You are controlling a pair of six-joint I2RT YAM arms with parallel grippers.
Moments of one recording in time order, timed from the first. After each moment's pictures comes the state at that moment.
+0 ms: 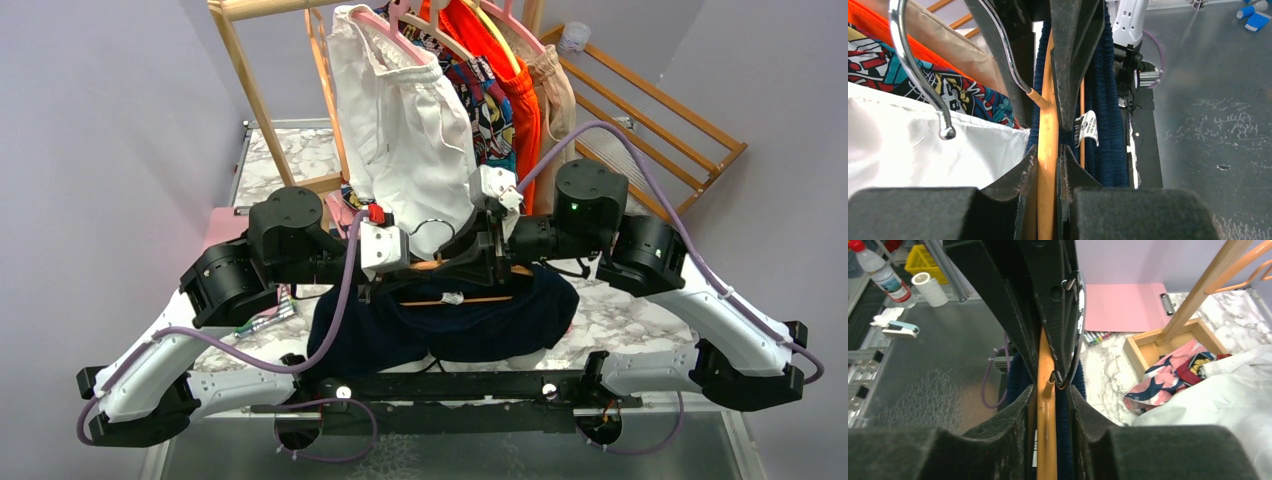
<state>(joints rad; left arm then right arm) -1.00 0.97 1.51 -0.81 0.47 0.28 1.07 1.17 1.62 -0.63 -0.47 -0.10</state>
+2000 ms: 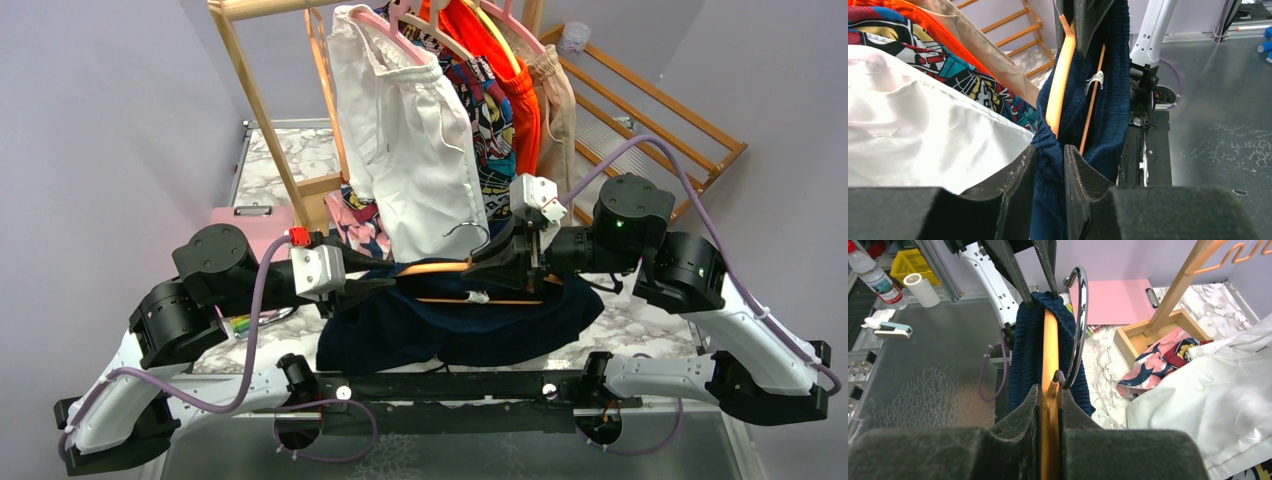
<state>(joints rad) -1.00 0.75 1.40 -0.75 0.34 0.25 1.07 1.04 1.56 -0.68 -0.42 -0.09</state>
